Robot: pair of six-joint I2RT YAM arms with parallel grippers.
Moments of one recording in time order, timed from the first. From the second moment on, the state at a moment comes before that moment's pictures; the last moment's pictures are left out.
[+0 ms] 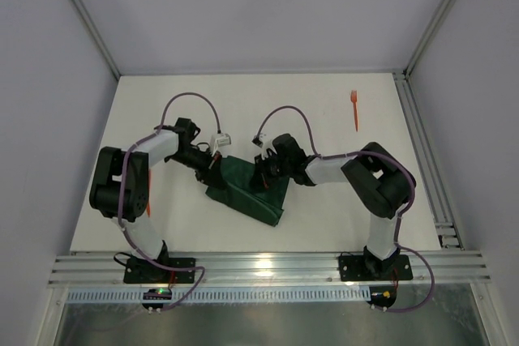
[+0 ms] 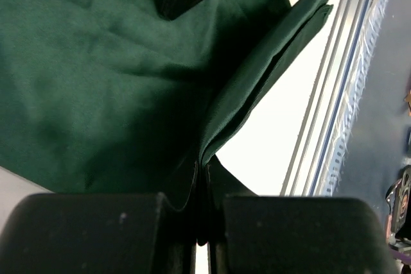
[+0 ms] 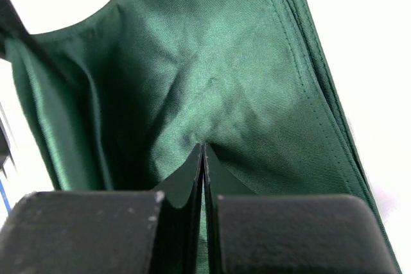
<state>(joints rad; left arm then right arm) -0.20 1.75 1.05 -0.84 0.94 0.68 0.70 1.88 0.90 0.28 -0.47 0.29</state>
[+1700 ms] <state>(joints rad) -0.17 1.89 1.09 -0.73 0.79 0.50 0.91 1.59 0.71 0.11 -0.29 0.19</state>
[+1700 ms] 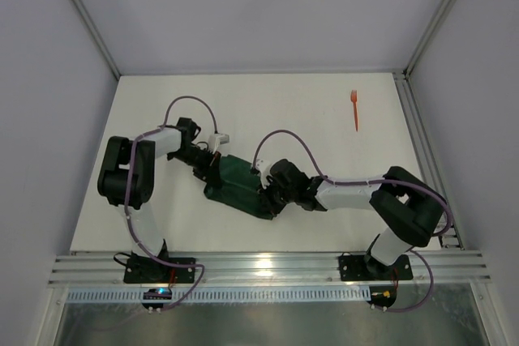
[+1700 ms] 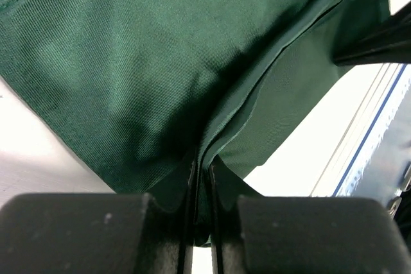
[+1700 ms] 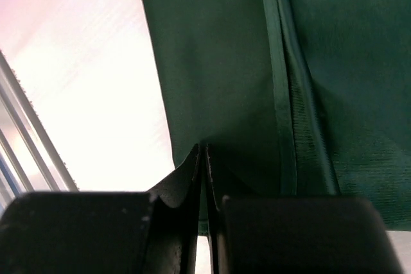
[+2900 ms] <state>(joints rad) -0.11 1.75 1.06 -0.68 0.54 0.53 0.86 1.64 0.67 0.23 -0.40 0.20</state>
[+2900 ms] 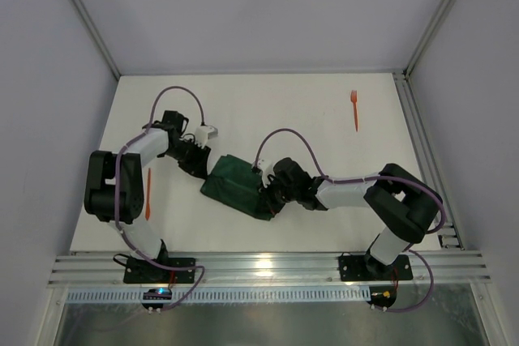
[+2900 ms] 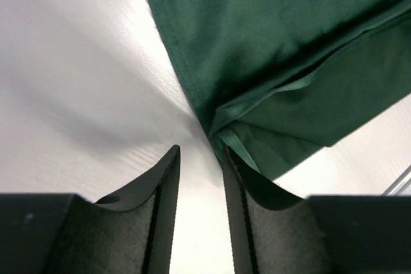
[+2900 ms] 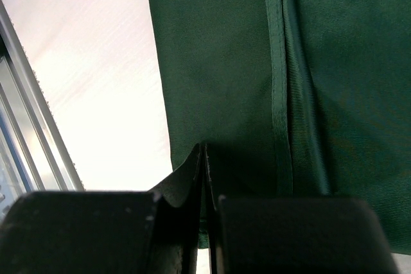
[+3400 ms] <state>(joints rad) -0.29 1.64 1.05 -0.68 0.54 0.54 0.86 1.65 0.69 0.20 -0.42 0.16</state>
